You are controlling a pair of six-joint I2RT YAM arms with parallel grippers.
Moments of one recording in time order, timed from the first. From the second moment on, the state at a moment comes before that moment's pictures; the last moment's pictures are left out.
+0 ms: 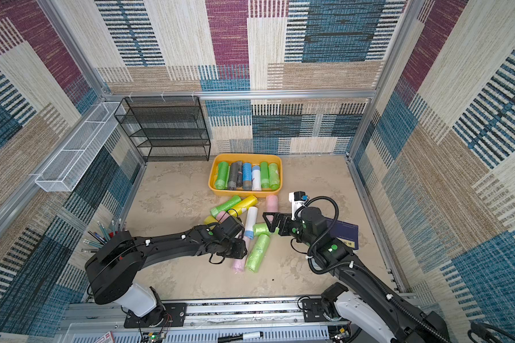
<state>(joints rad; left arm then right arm) -0.91 1.61 0.89 -0.42 0.08 -0.71 0.54 0.84 0.57 -0.11 -0.19 0.65</state>
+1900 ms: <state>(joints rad) -0.86 1.51 1.11 -0.61 -0.08 -0.62 0.54 0.88 0.52 -0.06 -0.23 0.73</state>
